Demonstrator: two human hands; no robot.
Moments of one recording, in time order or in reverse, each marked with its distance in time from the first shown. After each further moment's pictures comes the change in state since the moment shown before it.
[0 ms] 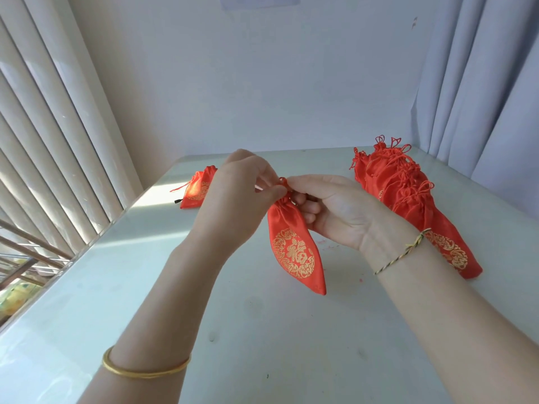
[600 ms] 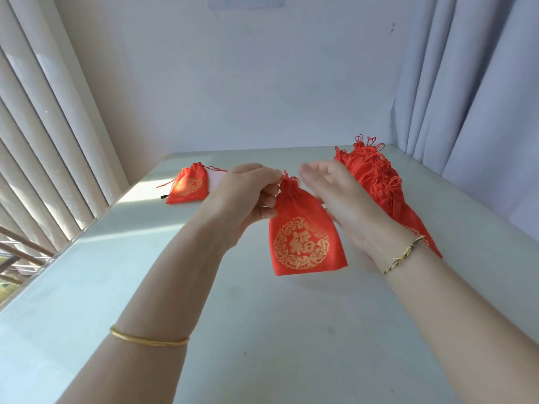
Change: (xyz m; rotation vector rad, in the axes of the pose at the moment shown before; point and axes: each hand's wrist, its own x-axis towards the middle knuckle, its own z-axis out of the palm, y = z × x) left_hand -0.006 0.034 0.011 -0.796 -0.246 -0.501; right_hand -0.030 -0.002 -0.026 -0.560 0.301 -0.194
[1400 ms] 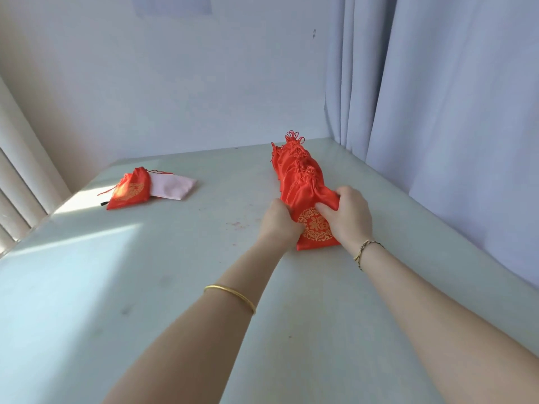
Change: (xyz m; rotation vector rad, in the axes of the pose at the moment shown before) left_hand 0.022 -0.080 0.150 0.520 -0.039 -0.091; right_hand -0.023 0.096 -0.121 -0.692 0.507 0.009
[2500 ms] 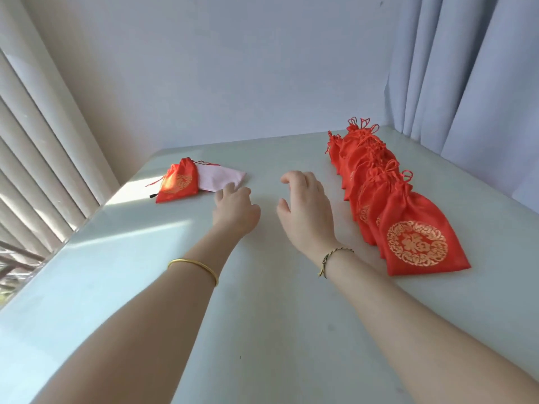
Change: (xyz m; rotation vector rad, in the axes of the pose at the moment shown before) left_hand 0.079 -0.102 -0.138 0.625 0.283 -0.021; right_hand -0.024 -0.129 0.113 0.015 -0.034 -0.390
